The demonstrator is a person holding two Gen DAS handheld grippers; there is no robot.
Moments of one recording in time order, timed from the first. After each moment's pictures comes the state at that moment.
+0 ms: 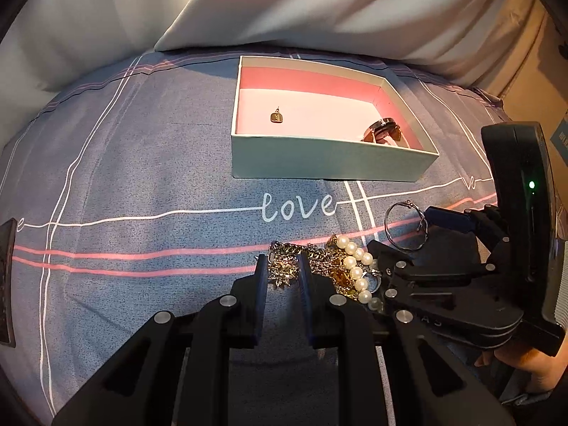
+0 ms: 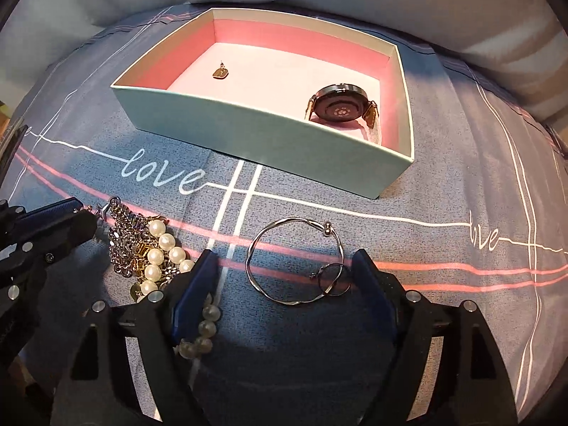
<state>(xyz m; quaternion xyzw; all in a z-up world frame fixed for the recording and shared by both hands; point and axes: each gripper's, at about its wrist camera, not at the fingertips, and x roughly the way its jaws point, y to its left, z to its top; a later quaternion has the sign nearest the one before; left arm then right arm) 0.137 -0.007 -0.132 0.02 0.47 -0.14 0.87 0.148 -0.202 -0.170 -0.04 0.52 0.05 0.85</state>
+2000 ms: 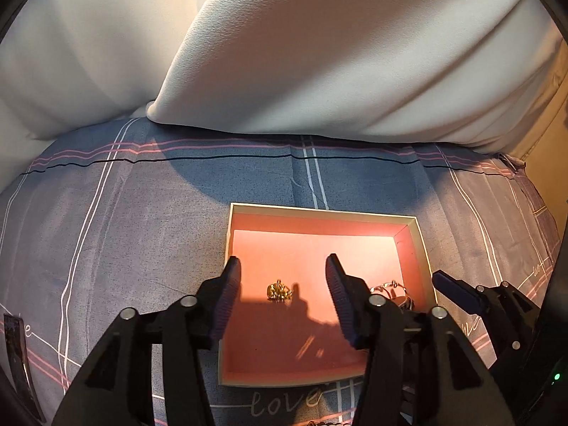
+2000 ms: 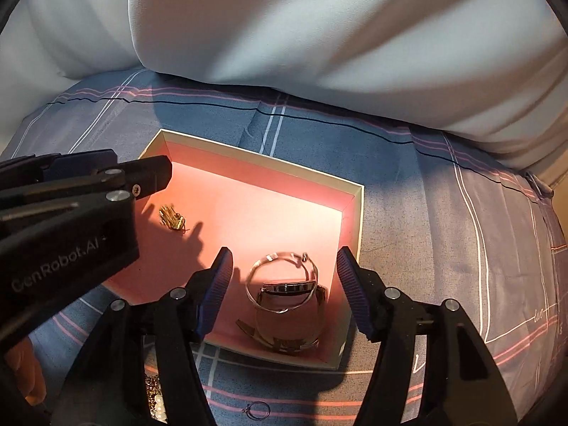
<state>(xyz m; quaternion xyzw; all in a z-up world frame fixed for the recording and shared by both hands) 0.279 -0.042 -0.063 -0.01 0.44 -0.09 0.89 0.245 -0.201 -0.100 -0.06 0.47 0.01 0.88</state>
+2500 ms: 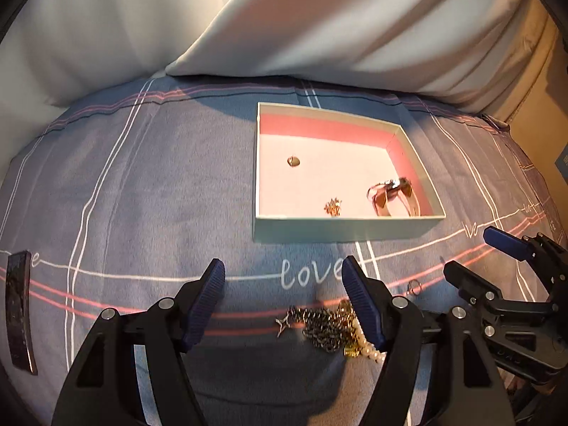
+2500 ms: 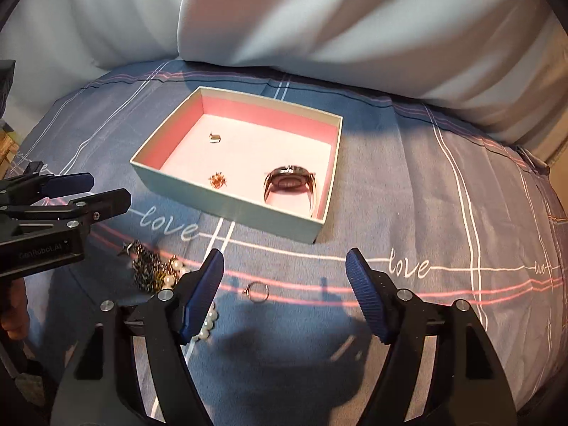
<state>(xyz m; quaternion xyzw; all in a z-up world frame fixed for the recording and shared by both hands) 0.168 0.002 -0.101 0.01 0.46 -0.12 0.88 0.123 -0.228 -0.099 -0.05 0.46 0.03 0.89</state>
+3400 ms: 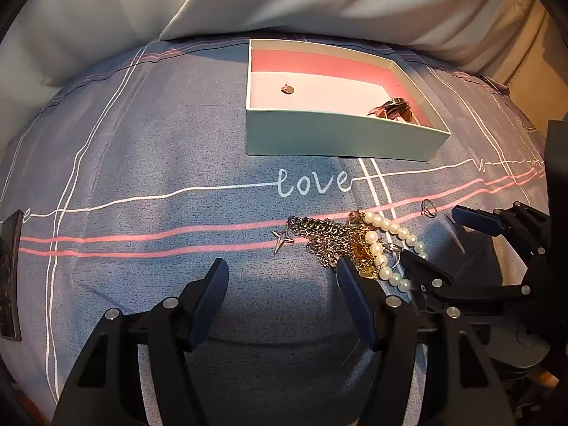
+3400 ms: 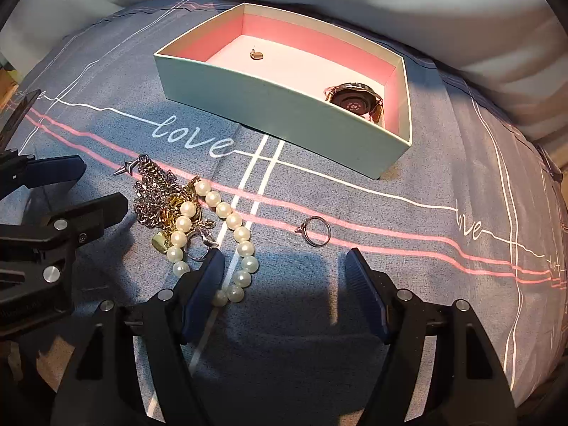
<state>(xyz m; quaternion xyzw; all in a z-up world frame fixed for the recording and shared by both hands) 0.129 -0.002 -0.141 0.04 0.49 -0.13 0.86 0.115 -0.186 -0.161 -0.10 0.52 0.04 0.85</state>
